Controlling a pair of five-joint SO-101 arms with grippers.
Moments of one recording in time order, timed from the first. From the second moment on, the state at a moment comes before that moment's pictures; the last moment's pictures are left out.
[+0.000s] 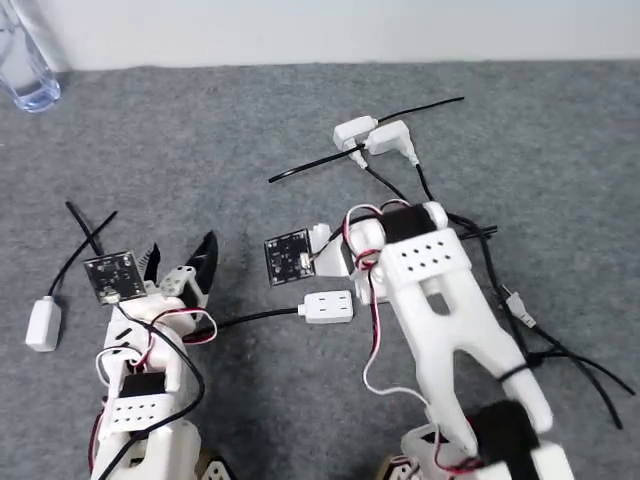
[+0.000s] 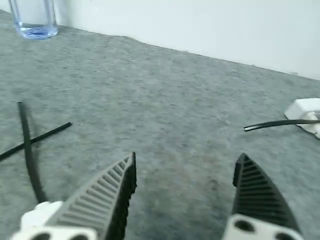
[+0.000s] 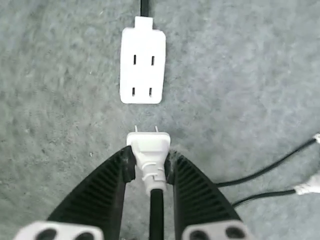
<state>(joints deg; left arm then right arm) -10.3 -56.7 96.2 -3.6 14.9 -21.9 -11.1 21.7 75.4 78.1</state>
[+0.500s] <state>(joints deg) -6.3 -56.7 96.2 0.2 7.5 -24.5 -6.4 21.1 72.4 68.9</state>
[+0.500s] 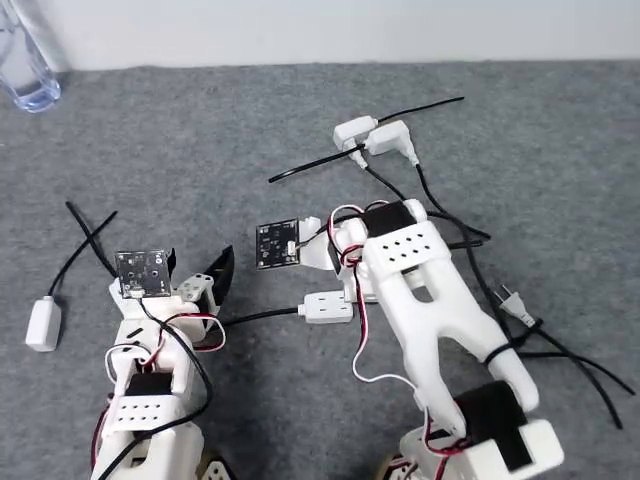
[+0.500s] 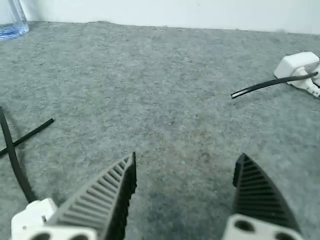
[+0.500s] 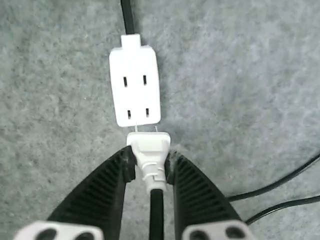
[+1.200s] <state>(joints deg) -6.3 -56.7 96.2 0.2 7.5 -27.2 -5.7 21.1 73.7 65.9</state>
